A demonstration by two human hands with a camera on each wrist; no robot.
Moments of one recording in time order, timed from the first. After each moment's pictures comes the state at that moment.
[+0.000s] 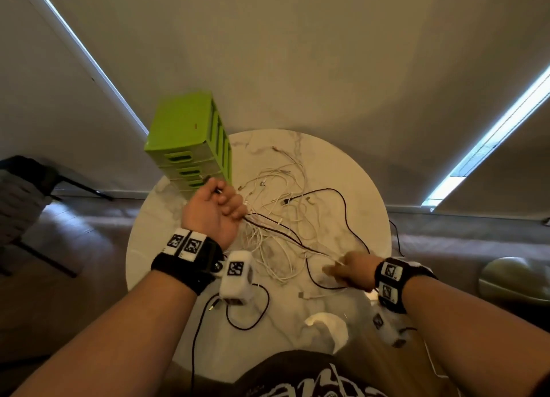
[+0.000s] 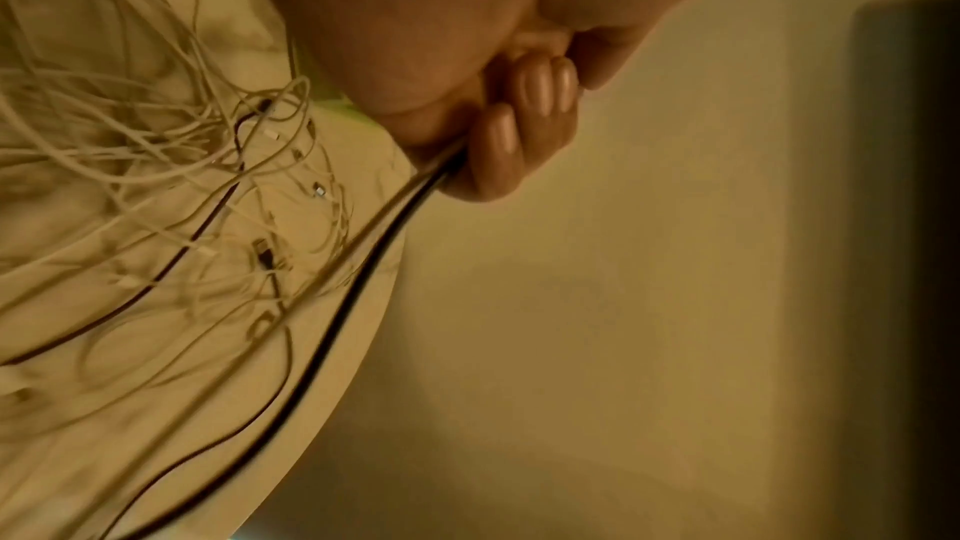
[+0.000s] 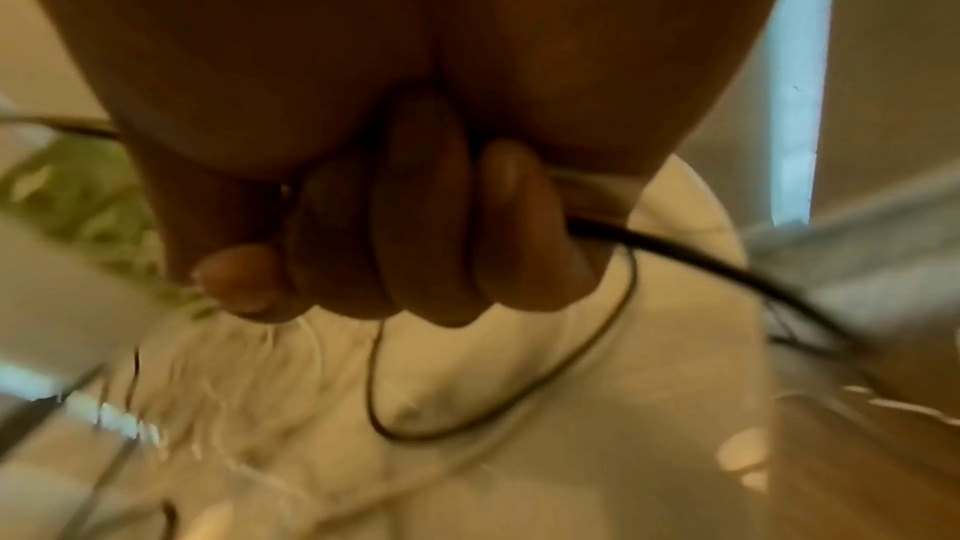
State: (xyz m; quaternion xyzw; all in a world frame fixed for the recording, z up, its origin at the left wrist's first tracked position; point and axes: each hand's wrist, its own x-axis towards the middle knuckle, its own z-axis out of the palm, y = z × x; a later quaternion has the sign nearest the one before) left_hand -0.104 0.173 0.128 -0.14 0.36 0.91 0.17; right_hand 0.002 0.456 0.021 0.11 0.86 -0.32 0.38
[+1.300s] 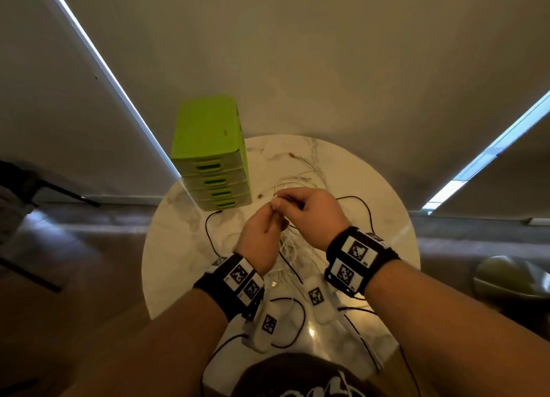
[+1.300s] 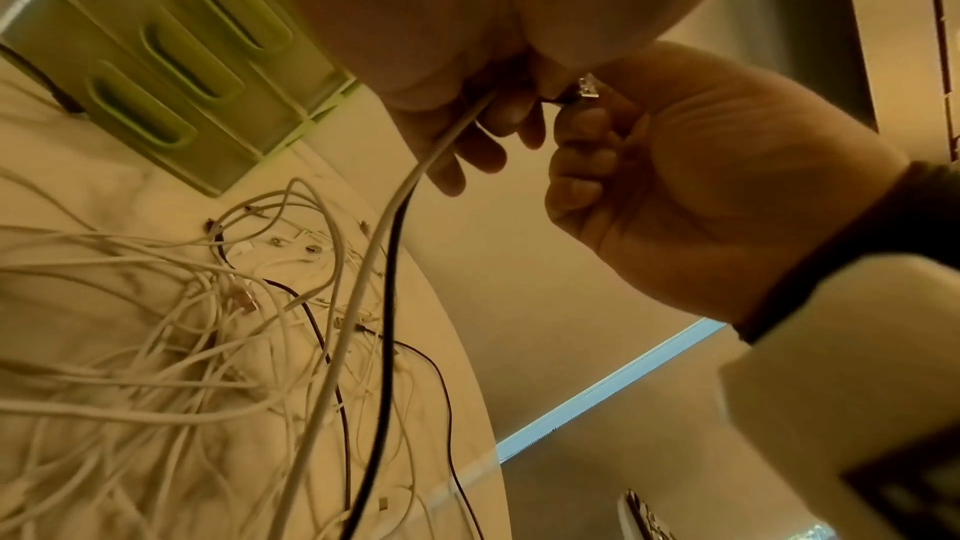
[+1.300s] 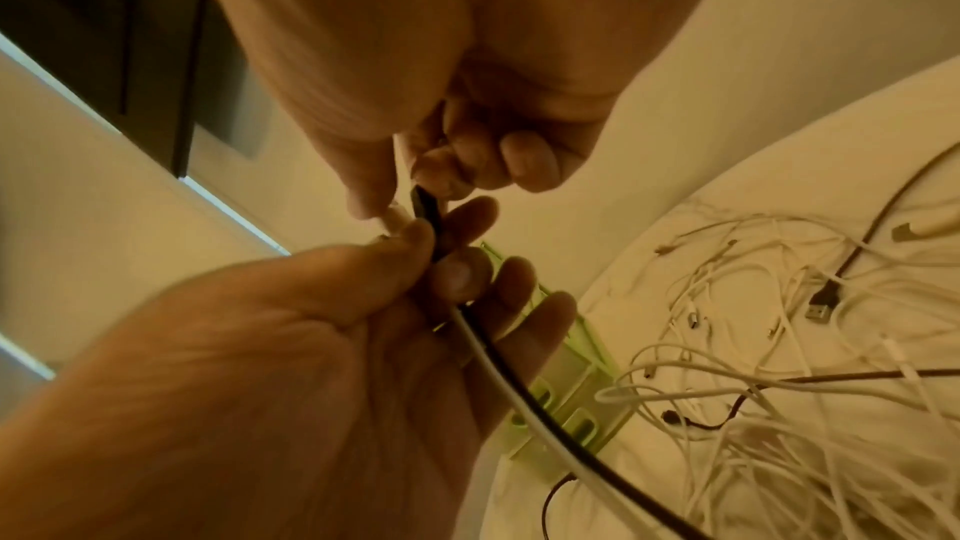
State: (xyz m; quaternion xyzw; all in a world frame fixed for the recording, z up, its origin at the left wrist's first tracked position) left_hand -0.115 0.135 0.088 0.11 0.73 0.66 0.15; right_hand -0.100 0.276 0.133 0.05 0.86 -0.51 -0.01
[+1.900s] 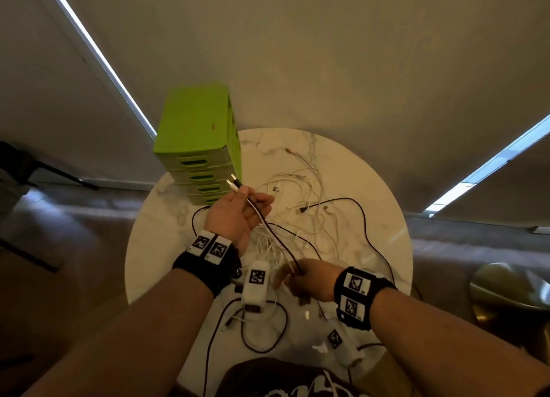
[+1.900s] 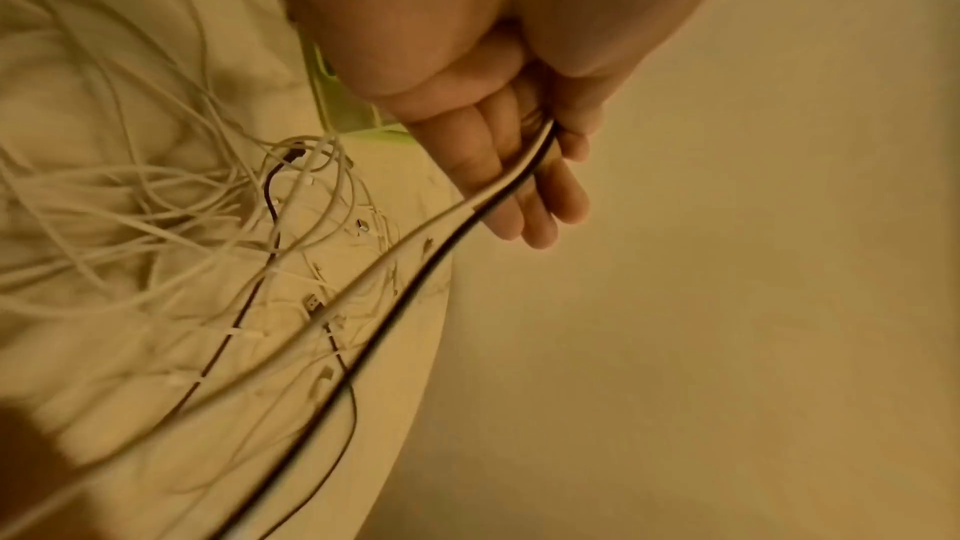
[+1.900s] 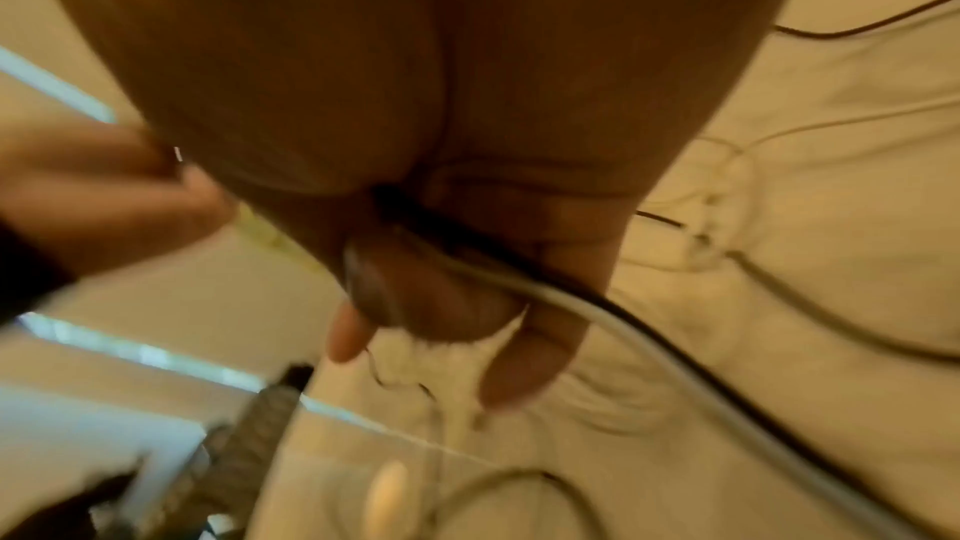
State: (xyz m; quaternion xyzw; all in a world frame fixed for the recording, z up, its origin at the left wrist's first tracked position) left_hand -0.161 0.154 0.087 -0.19 0.49 0.84 0.14; right_hand -0.062 0.320 0.039 0.03 0.77 -0.49 0.40
